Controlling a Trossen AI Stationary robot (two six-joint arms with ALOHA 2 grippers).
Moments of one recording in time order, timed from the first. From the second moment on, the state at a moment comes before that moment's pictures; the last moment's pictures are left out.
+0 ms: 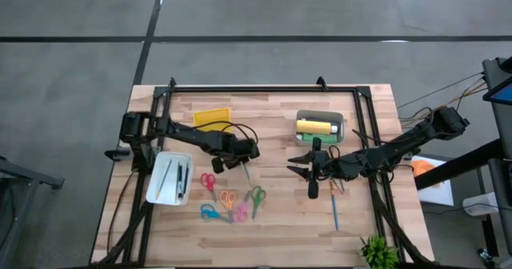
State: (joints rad) left arm 0.05 1.86 1.06 -0.48 -0.05 -1.84; right arm 0.39 1.21 0.50 0.58 0.54 0.21
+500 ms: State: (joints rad) left arm 0.07 1.86 1.04 -0.46 -0.06 -1.84; right arm 0.39 1.21 0.50 0.58 0.54 0.21
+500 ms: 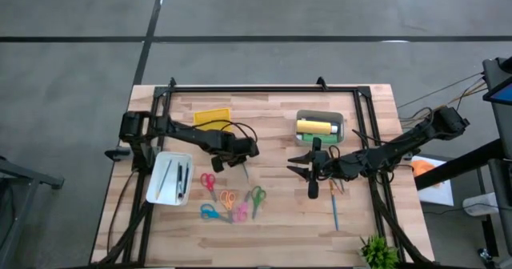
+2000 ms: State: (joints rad) left arm -0.01 1.50 1.07 -0.94 -0.04 -1.60; right arm 0.39 1.21 0.50 0.58 0.54 0.21
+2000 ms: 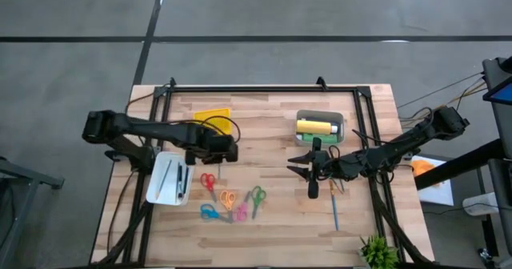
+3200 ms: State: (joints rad) left arm -0.40 1.29 0.91 -1.38 -0.07 -1.89; right arm 0.39 1.21 0.50 0.58 0.54 0.21
